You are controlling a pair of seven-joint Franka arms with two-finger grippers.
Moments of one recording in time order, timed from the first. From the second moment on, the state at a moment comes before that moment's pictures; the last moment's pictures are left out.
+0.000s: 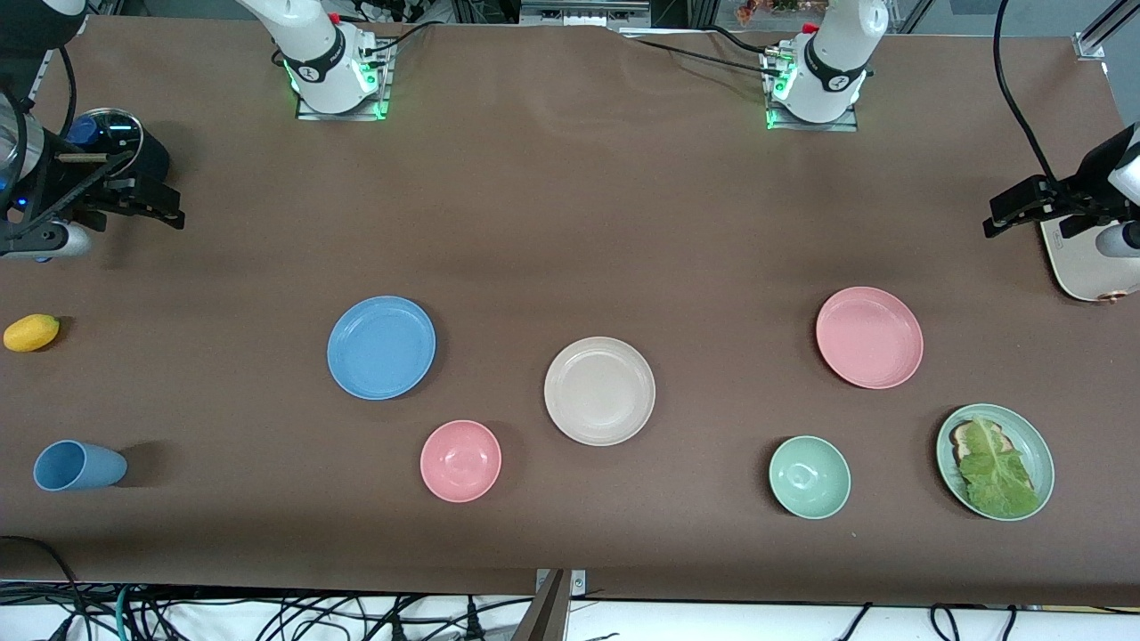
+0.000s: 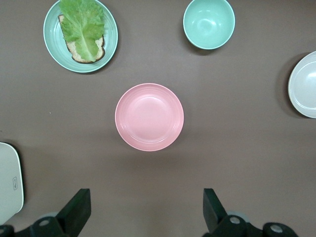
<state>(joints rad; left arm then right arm) 0.07 0.02 -0.01 -1.60 -0.03 1.57 0.02 0.09 0.07 -0.05 -1.54 -0.01 1.52 -0.01</state>
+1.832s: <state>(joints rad) 0.07 0.02 -0.01 -1.60 -0.03 1.57 0.02 0.09 0.07 -0.05 -1.54 -0.01 1.52 -0.01</state>
